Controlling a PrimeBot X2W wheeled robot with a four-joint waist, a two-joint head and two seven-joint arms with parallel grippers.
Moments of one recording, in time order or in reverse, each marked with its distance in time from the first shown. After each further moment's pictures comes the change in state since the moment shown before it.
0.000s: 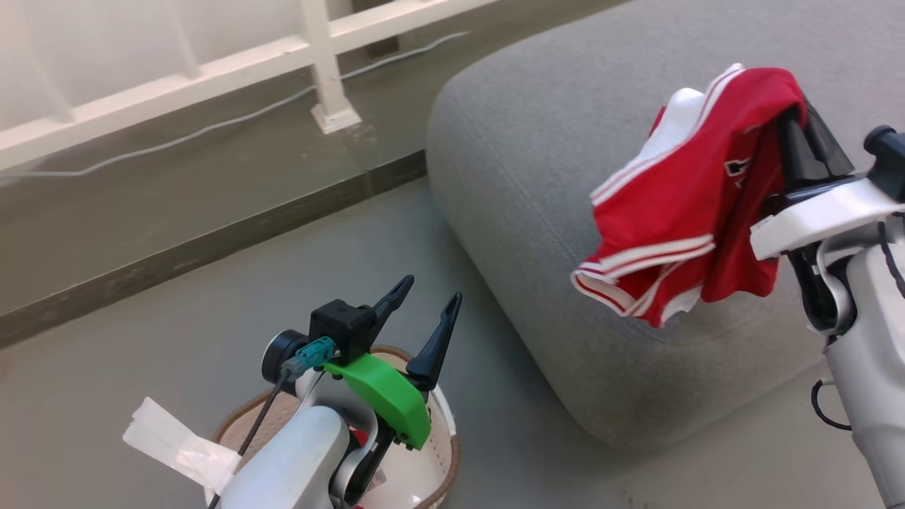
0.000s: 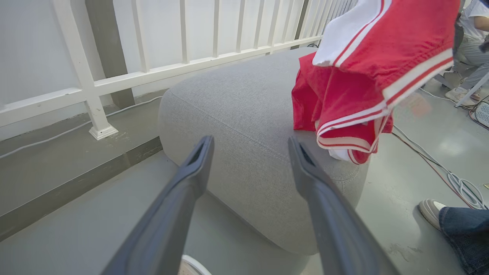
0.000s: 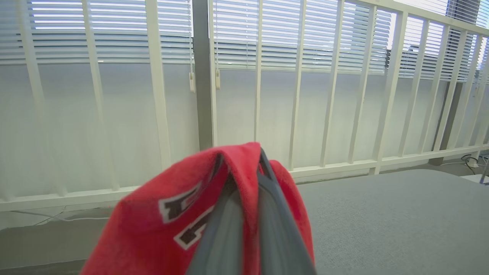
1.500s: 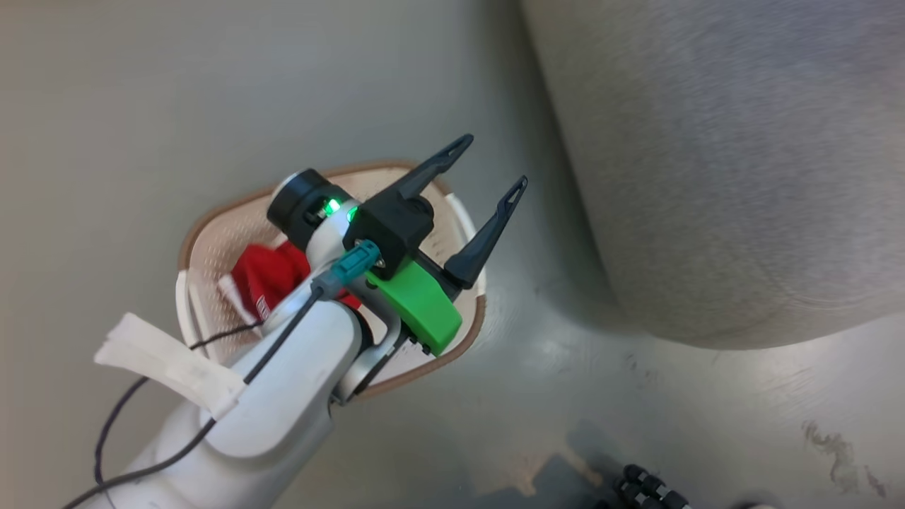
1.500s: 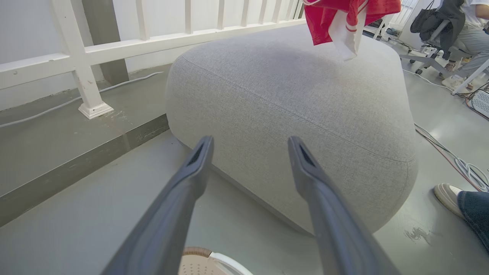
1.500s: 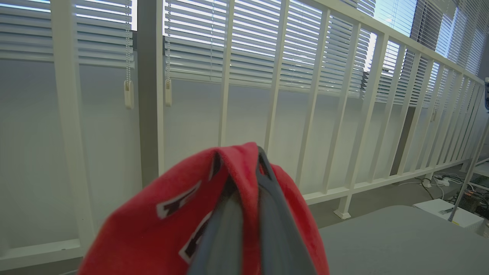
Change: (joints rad) left arm -0.260 0.065 -0.066 -0.271 0.181 -0.007 0.134; right arm -0.587 -0.247 -0.272 0.059 0.063 -0.071 0.152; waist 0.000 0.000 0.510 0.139
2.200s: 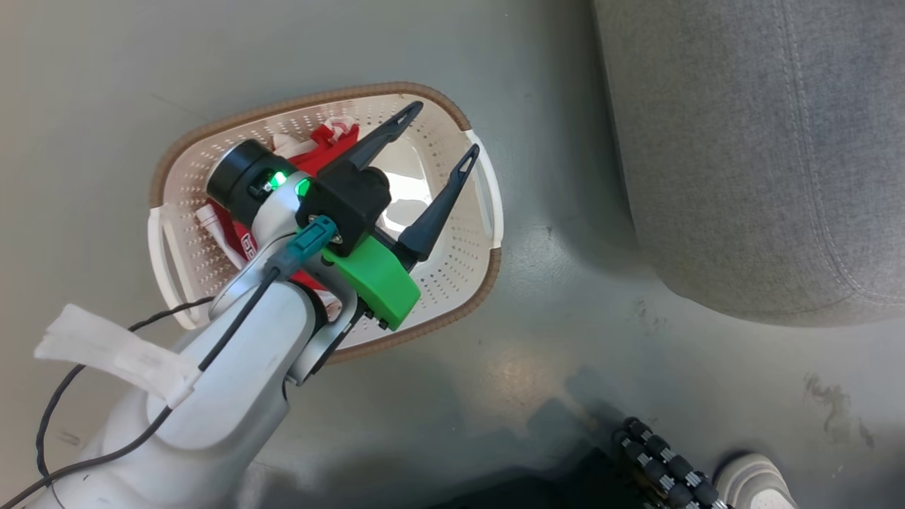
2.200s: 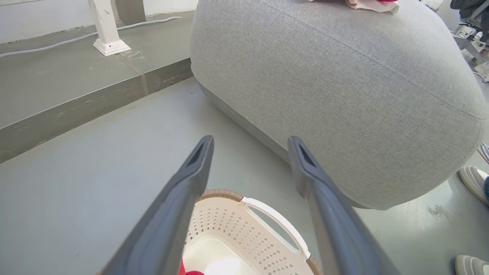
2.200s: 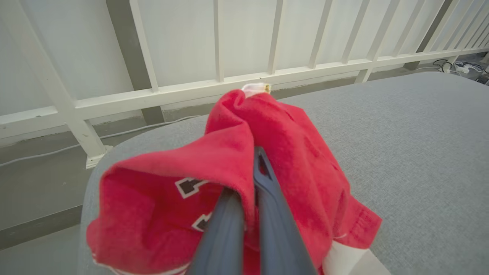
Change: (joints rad) left arm -0.030 0.094 0.042 -0.070 0.037 0.018 0.062; right arm 0.011 0.108 0.031 0.284 0.027 -0.025 -0.008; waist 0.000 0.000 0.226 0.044
